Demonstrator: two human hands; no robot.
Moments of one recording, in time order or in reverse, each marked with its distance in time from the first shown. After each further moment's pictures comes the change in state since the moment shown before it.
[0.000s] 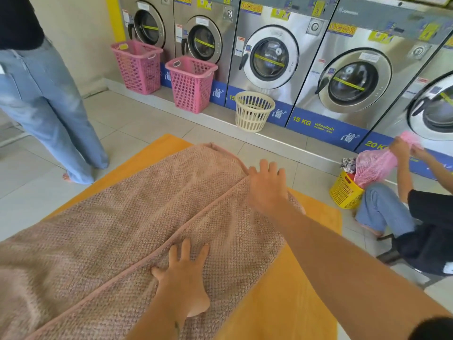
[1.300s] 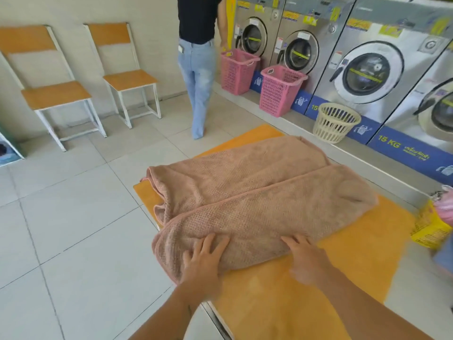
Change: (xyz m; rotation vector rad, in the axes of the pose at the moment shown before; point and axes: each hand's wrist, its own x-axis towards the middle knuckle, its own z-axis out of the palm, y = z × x) left_hand -0.196 -0.142 0.143 -0.230 0.380 -0.089; right_hand -0.271 -0.114 -0.026 0.289 -0.555 -0.268
